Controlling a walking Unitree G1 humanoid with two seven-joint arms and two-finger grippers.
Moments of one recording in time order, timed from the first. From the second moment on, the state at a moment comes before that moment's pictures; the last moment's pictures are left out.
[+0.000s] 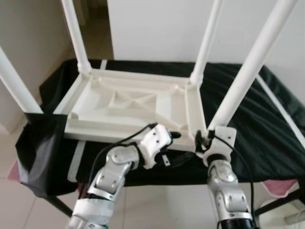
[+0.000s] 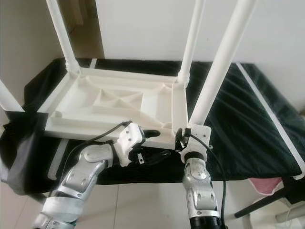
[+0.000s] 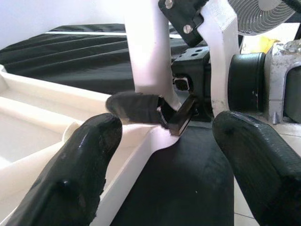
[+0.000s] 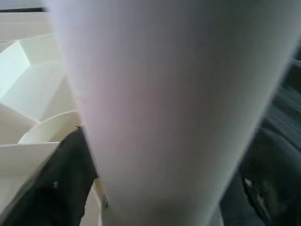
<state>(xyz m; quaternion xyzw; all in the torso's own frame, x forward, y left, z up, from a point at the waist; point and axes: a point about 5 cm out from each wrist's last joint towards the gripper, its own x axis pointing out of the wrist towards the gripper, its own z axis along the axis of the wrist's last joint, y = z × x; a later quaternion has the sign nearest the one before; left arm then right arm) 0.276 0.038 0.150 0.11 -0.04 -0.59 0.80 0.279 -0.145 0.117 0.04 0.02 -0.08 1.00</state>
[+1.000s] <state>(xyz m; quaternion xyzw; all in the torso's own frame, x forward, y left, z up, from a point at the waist) 0.274 0.034 0.151 0.13 -0.05 -0.60 0.79 0.285 -0.178 0.139 -0.01 -0.05 0.15 0.99</state>
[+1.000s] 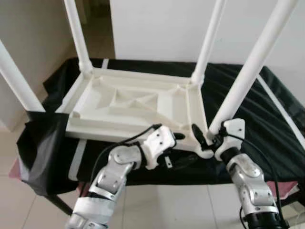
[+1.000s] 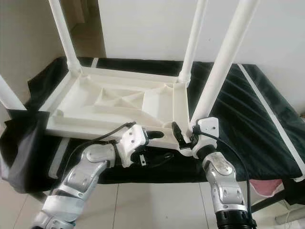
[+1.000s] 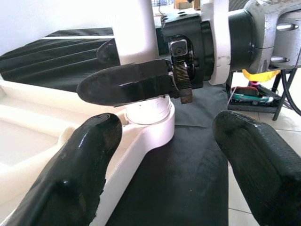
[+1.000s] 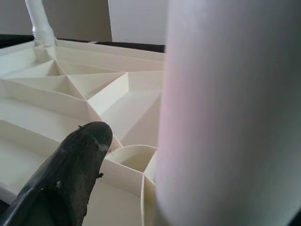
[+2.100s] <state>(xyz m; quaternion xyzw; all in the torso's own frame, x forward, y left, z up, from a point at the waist) 0.275 0.040 0.157 0.12 -0.06 -0.59 0.80 0.278 -0.185 0.127 -0.02 -0.03 0.18 0.98</state>
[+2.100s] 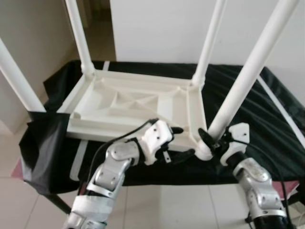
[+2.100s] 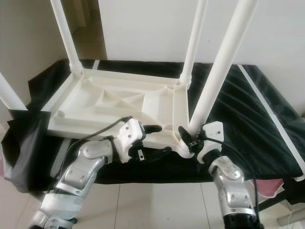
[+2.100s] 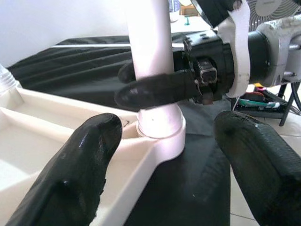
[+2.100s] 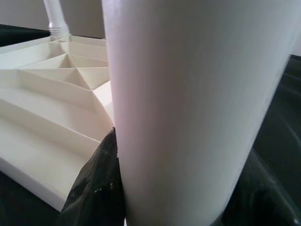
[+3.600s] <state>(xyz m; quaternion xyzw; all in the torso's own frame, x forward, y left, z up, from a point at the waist) 0.290 0.048 0.160 0.15 -0.07 -0.57 0.80 0.268 -0.168 0.105 0.02 -0.01 -0.08 1.00</state>
